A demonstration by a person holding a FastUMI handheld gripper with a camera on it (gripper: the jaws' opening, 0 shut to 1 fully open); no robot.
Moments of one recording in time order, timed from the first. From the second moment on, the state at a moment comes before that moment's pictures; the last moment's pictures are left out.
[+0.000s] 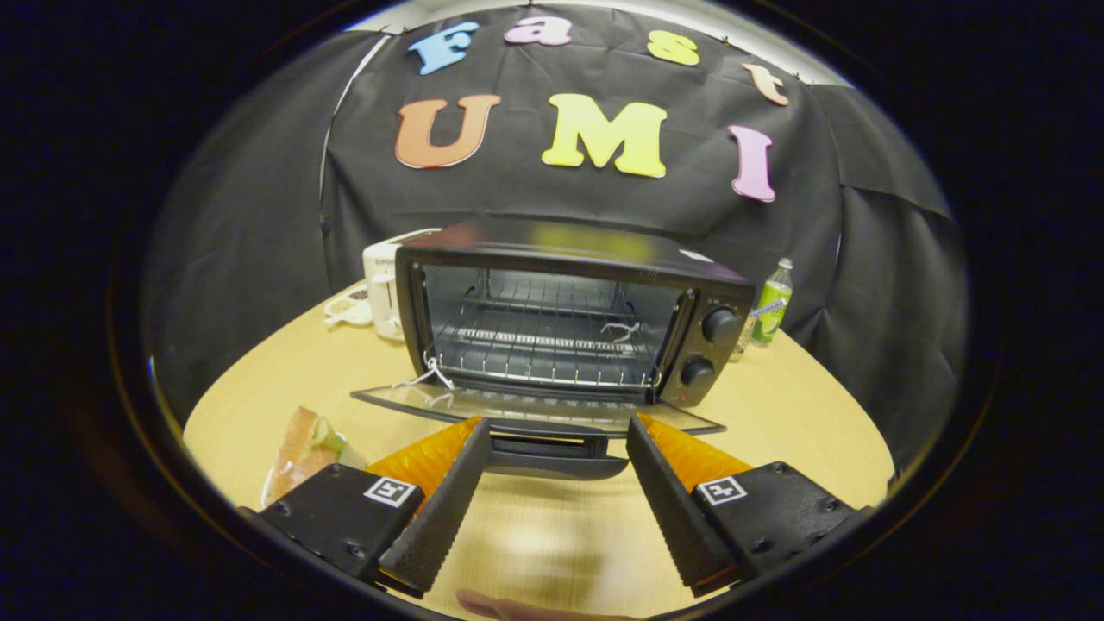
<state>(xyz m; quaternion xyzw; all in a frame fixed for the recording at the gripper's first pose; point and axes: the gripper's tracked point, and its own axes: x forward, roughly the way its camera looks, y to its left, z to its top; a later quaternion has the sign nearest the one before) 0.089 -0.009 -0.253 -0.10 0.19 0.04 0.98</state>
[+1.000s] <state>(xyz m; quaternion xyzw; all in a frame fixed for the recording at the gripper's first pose) 0.017 0.095 -0.232 0.10 0.44 0.30 0.84</state>
